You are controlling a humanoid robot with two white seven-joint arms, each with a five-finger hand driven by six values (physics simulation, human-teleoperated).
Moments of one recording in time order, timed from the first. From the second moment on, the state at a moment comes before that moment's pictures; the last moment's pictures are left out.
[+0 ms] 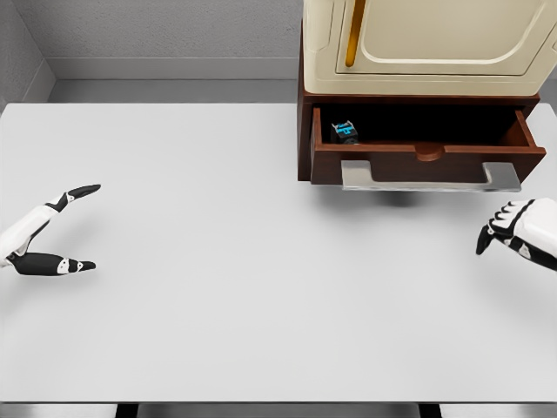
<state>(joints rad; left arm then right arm) 0.06 0.62 0.09 -1.40 0.07 -0.61 -0.53 0.26 -1.27 0.13 -1.77 0.23 -0.61 -0.12</state>
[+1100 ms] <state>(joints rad) 0.07 0.61 0.09 -1.41 0.07 -0.61 -0.53 -0.12 -1.05 0.41 -1.65 0.26 -0.61 -0.12</state>
